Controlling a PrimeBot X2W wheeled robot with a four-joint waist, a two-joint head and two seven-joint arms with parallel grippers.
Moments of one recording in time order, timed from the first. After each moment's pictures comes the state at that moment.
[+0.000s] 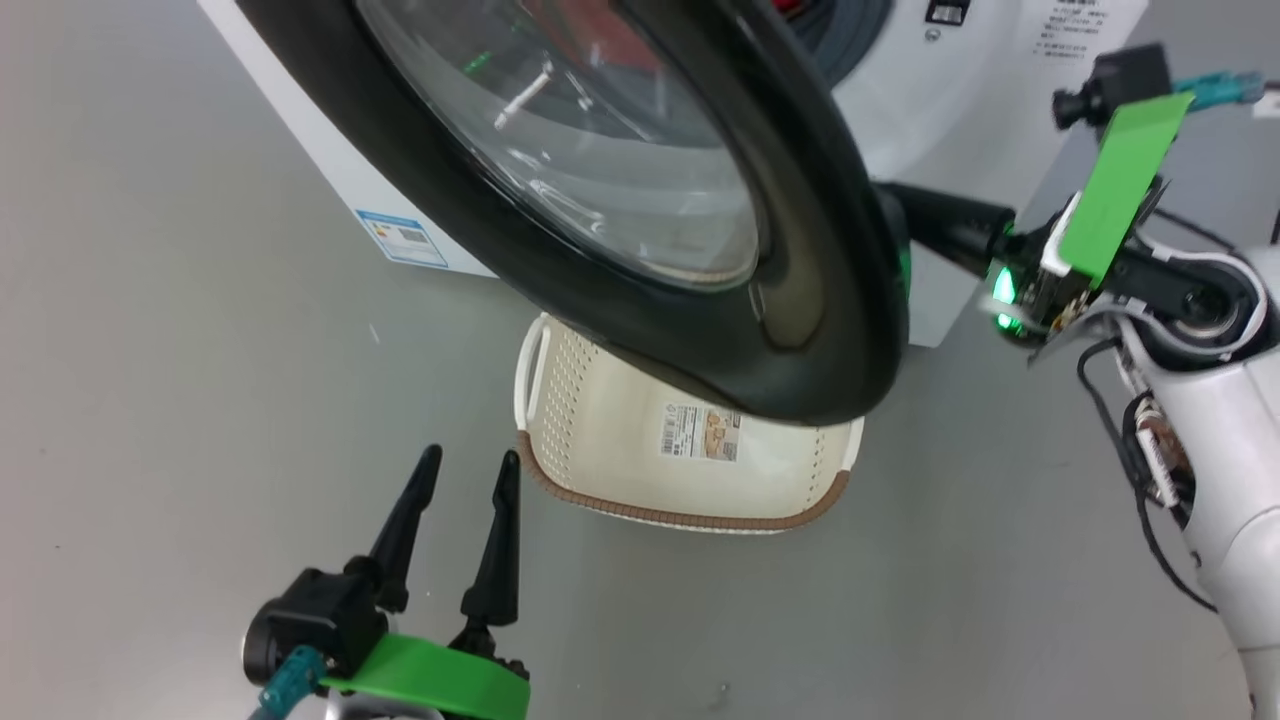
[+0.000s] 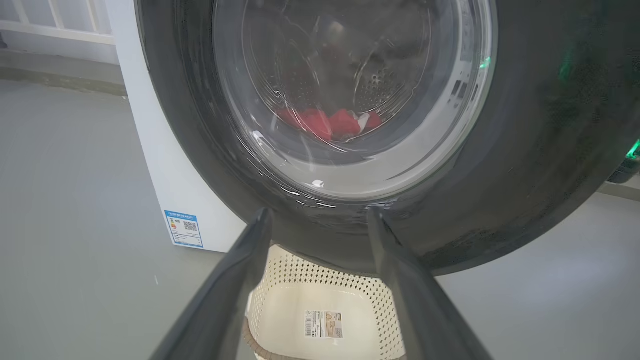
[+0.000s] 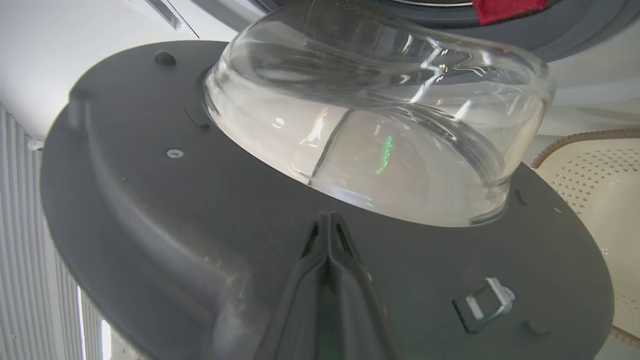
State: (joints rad) left arm -0.18 0.04 -0.25 0.16 -0.34 0.02 -0.25; right arm -0.82 -0.24 0.23 0.50 1.69 0.12 0.82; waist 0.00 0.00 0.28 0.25
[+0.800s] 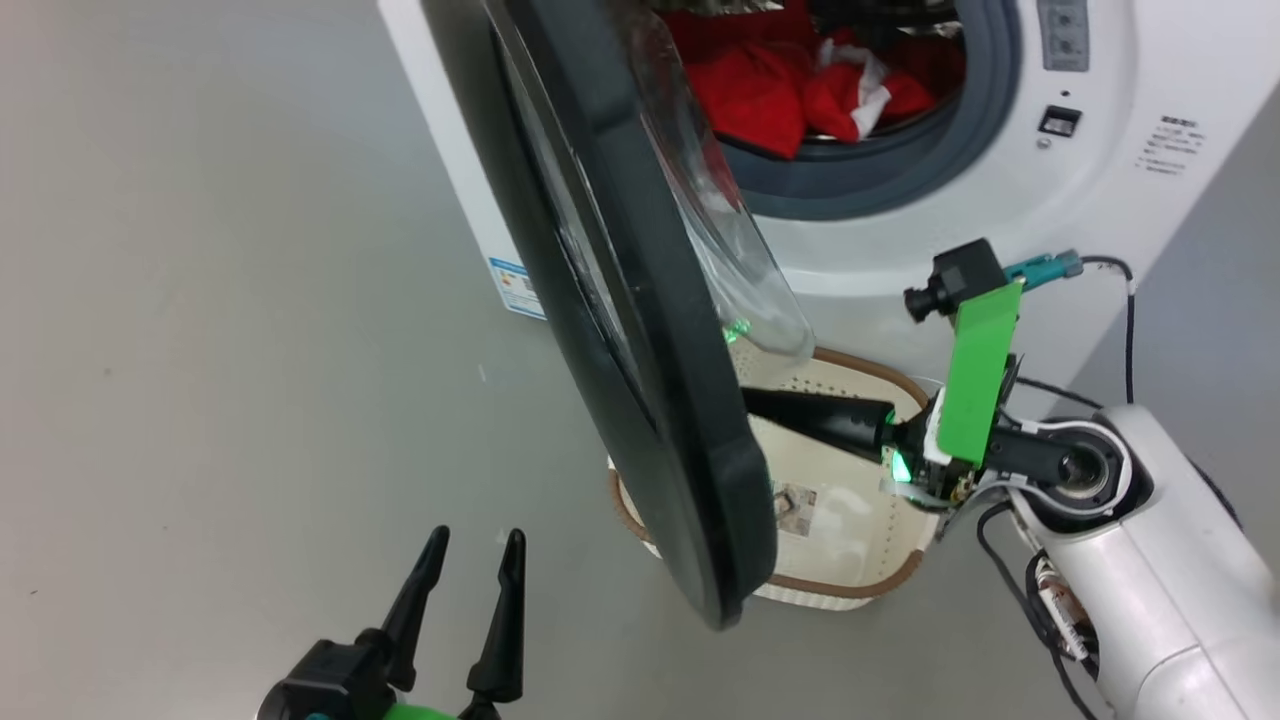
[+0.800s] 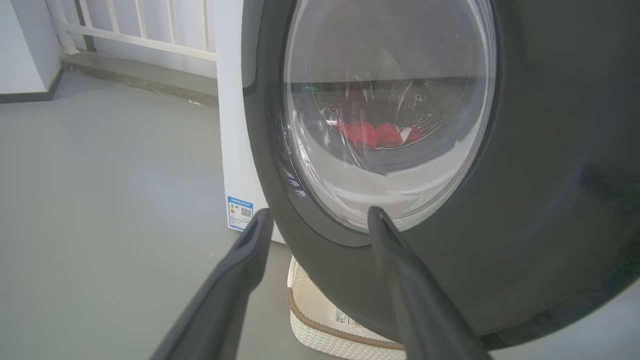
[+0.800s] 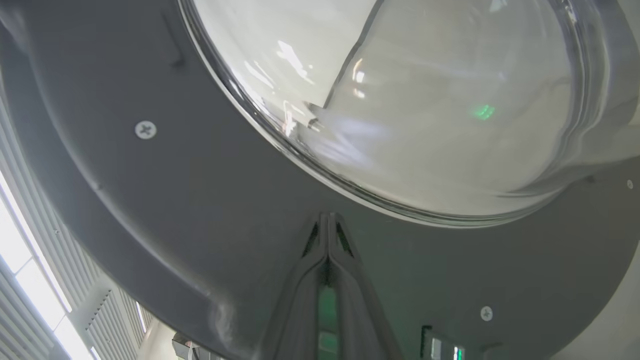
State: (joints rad) left arm -0.06 0.04 -0.26 0.15 -0.34 0.03 -0.25; right arm -0.59 -0.15 0.29 0.39 1.66 0.12 0.89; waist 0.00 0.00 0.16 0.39
